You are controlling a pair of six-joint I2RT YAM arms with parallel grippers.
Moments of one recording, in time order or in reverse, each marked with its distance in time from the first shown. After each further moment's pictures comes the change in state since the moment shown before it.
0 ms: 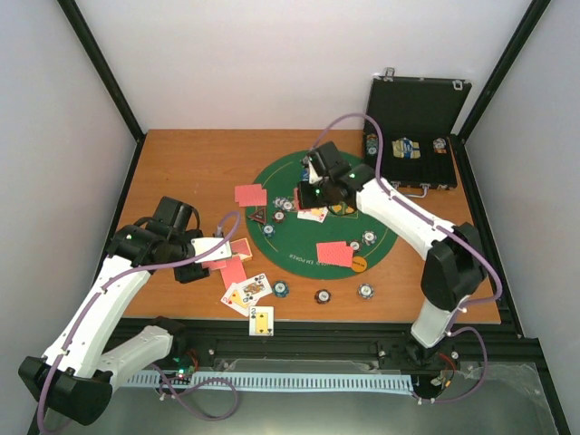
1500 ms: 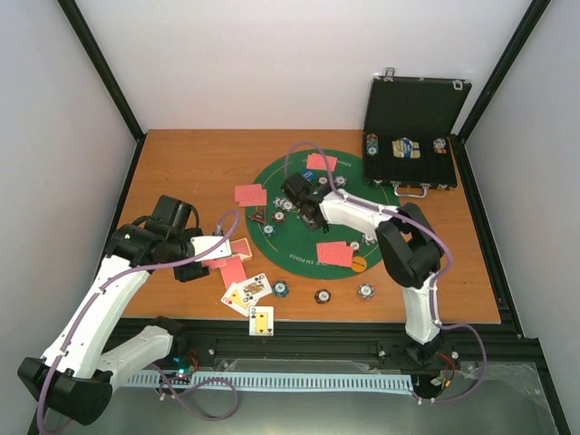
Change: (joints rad) left arm 0.000 0.000 0.019 -0.003 0.003 0.000; right arm 0.086 0.332 0.023 -0.055 0.809 -0.468
